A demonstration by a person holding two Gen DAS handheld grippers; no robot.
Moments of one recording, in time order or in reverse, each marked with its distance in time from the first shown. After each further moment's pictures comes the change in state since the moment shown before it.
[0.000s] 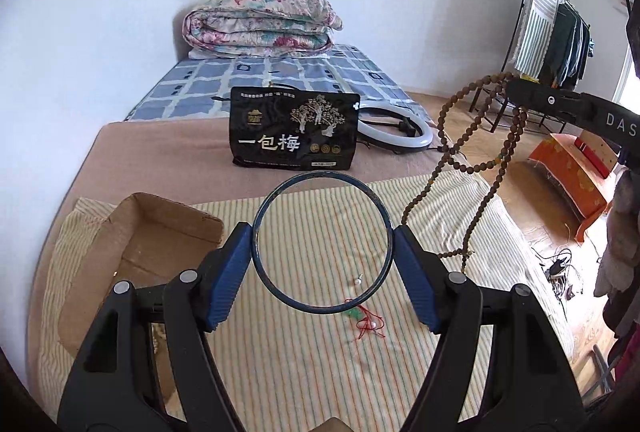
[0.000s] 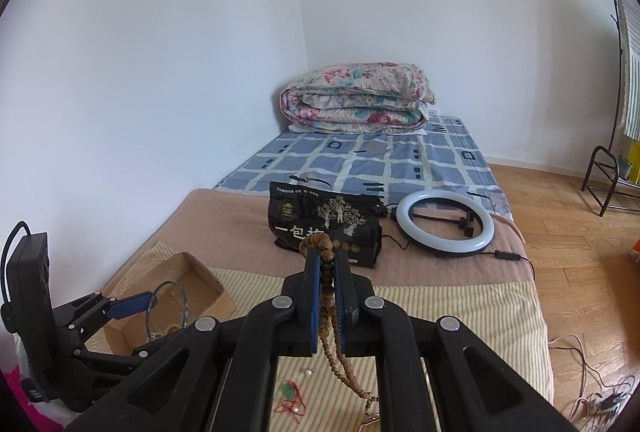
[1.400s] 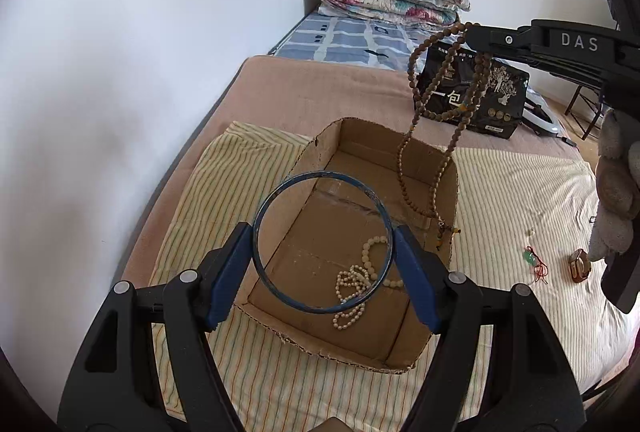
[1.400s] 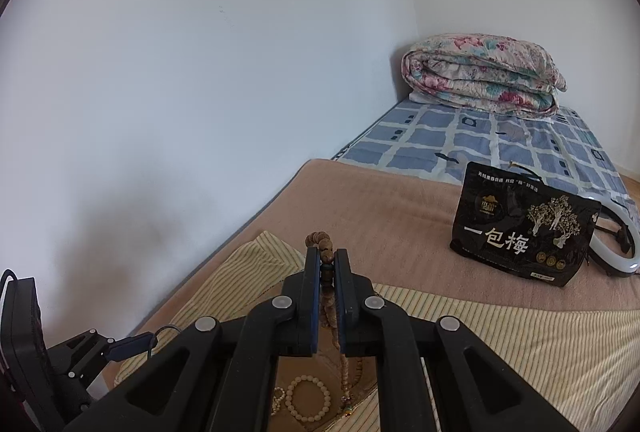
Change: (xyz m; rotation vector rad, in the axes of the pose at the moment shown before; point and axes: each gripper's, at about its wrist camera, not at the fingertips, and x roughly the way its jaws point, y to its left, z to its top) left arm -0.024 0.190 -0.068 -0.154 0.117 0.303; right arm 0.163 0.205 -0.010 -0.077 0.115 0.291
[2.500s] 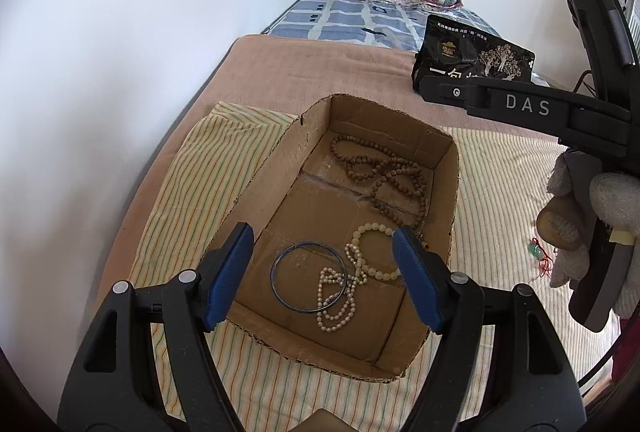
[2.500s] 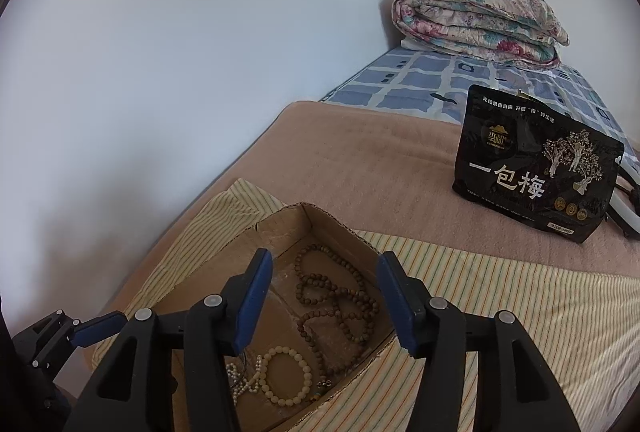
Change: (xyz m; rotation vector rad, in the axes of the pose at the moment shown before) left arm 0.020 -0.015 -0.004 0.002 0.053 0.006; right arm 0.046 -0.020 -0.034 0.030 0.147 -0.021
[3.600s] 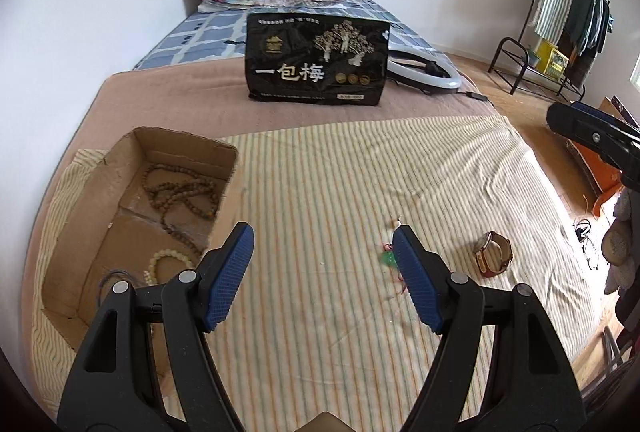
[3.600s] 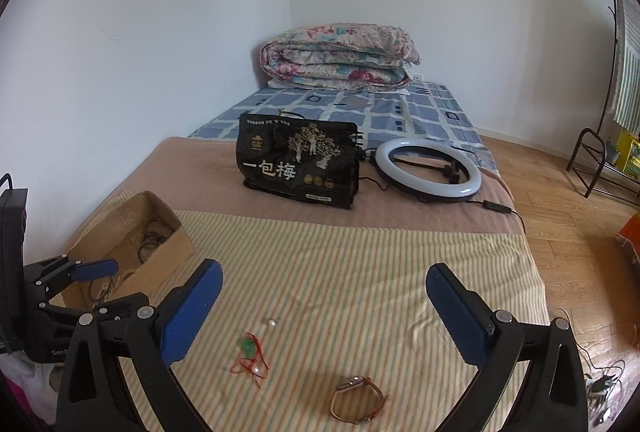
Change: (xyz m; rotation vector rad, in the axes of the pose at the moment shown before) left arm 0.003 -0.180 -0.006 0.189 -0.007 -0.249; right arm -0.207 -0.171 -0.098 0.079 -0.132 -0.359
